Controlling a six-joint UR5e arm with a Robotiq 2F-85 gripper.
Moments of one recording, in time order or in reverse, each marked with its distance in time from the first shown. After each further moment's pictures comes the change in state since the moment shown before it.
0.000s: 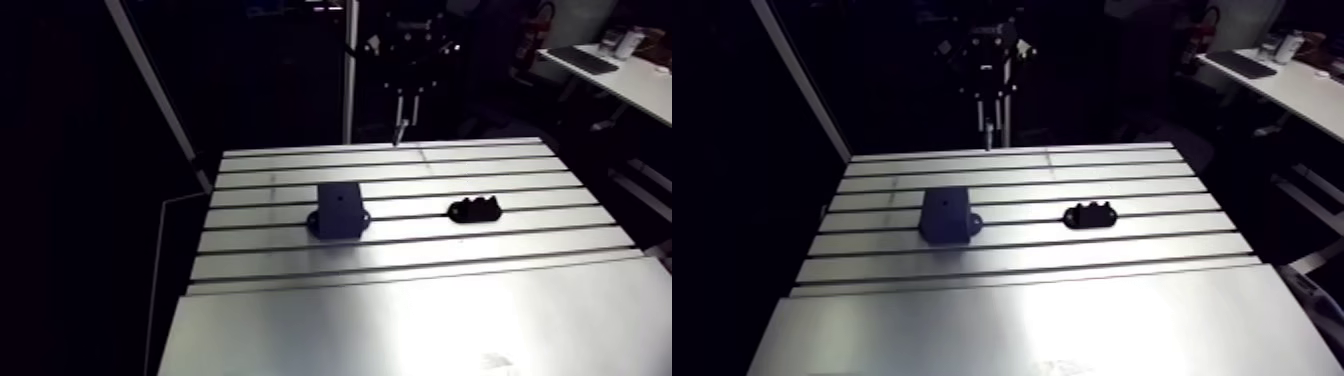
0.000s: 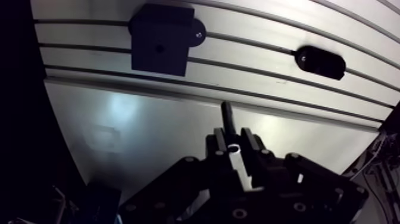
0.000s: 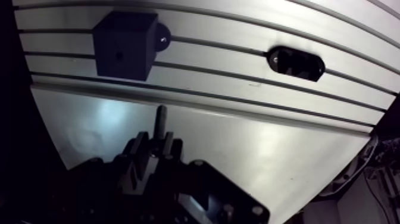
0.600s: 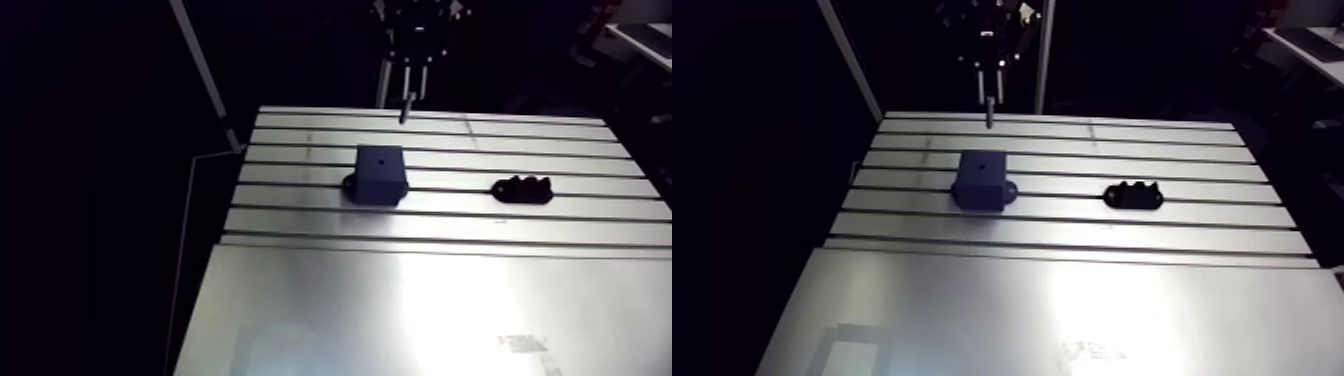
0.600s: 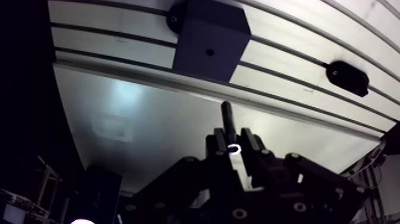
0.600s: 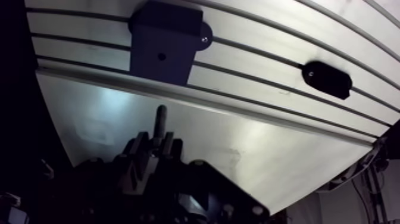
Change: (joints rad) arm 0.117 0.101 -0.083 0.086 -0.011 0.017
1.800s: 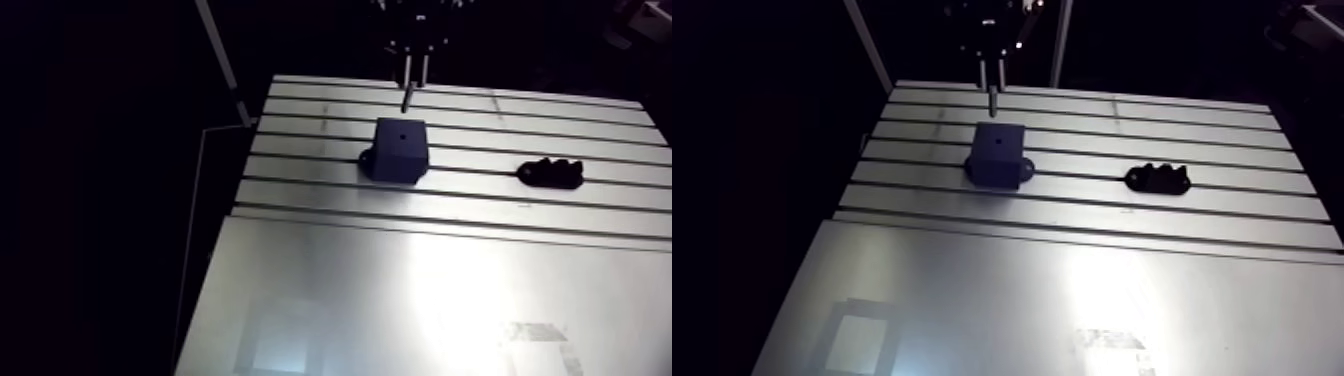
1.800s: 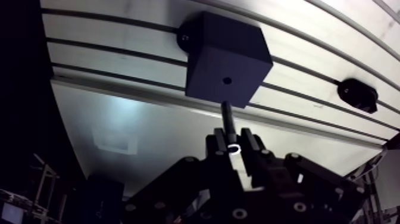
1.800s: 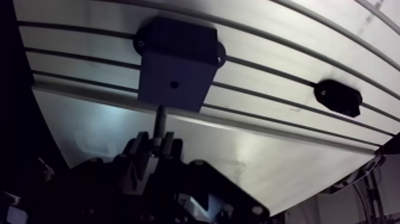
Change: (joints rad) arm 0.048 0.078 -0.019 -0.026 -0.008 0.045
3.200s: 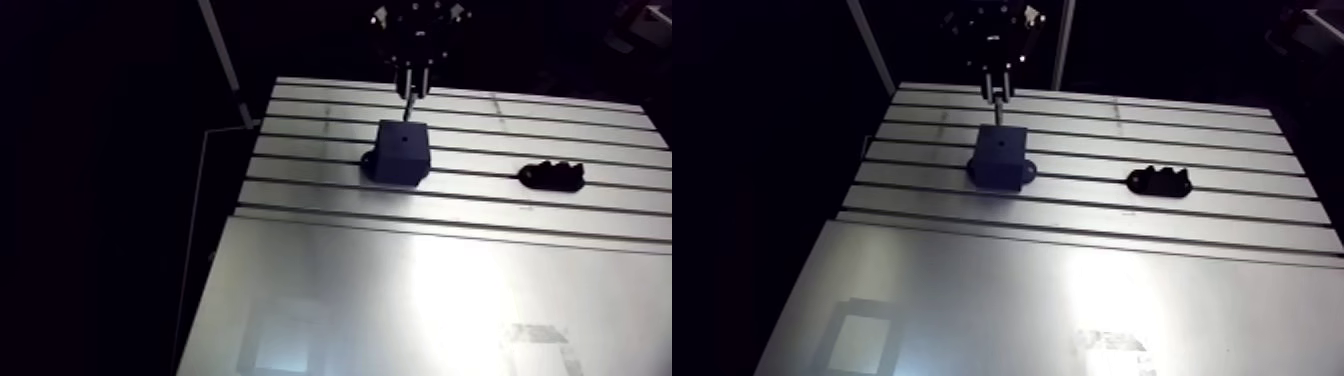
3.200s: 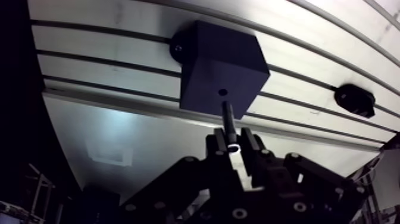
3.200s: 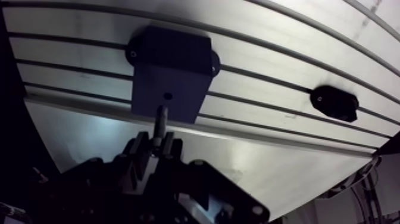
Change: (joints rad) arm 0.007 -0.009 0.047 -0.071 -0.024 0.017
